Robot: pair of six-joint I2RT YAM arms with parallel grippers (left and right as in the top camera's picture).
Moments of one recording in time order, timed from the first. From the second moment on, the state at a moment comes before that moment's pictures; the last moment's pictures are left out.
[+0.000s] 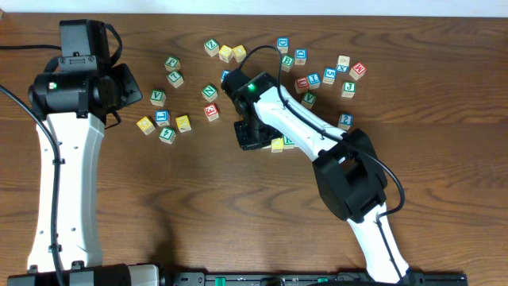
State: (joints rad) left arm 0.07 1.52 1.62 -1.13 -0.14 -0.35; right arm 0.67 2.32 1.93 -1.20 -0.07 0.43
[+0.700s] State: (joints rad) left arm 0.07 1.52 1.62 -1.13 -0.14 -0.35; right arm 0.63 2.29 1.93 -1.21 -0.10 0.44
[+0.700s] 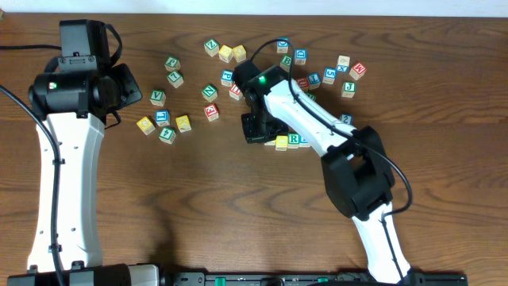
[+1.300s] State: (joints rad) left arm 0.07 1.52 1.62 -1.13 -0.14 -0.35; right arm 0.65 2.19 1.77 -1.29 -0.07 0.45
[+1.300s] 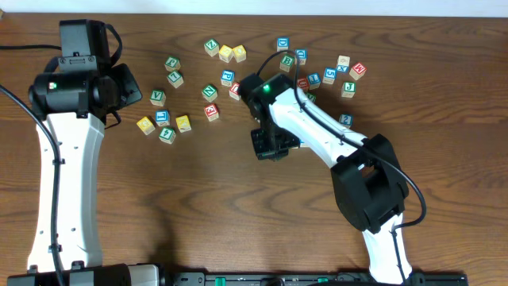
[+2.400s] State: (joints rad) left arm 0.07 1.52 1.62 -1.13 -0.14 -0.35; right arm 0.66 2.18 1.69 -1.13 0.12 0.55
